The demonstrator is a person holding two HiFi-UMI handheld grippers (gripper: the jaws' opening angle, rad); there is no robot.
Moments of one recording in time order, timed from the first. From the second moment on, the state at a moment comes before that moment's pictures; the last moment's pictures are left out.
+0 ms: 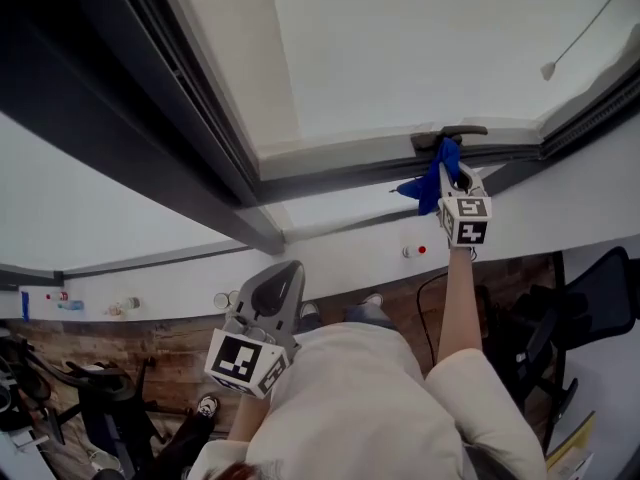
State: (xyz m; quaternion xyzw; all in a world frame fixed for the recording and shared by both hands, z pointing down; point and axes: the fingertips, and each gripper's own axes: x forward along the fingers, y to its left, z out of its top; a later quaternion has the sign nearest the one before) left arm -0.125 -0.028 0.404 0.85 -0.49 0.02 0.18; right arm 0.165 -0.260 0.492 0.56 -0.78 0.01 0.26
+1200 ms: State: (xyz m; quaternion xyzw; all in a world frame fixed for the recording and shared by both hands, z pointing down) left arm -0.301 0.115 0.413 0.70 -0.68 0.01 0.20; right arm -0.205 -0.126 0.520 0.31 -0.92 -0.12 0.21
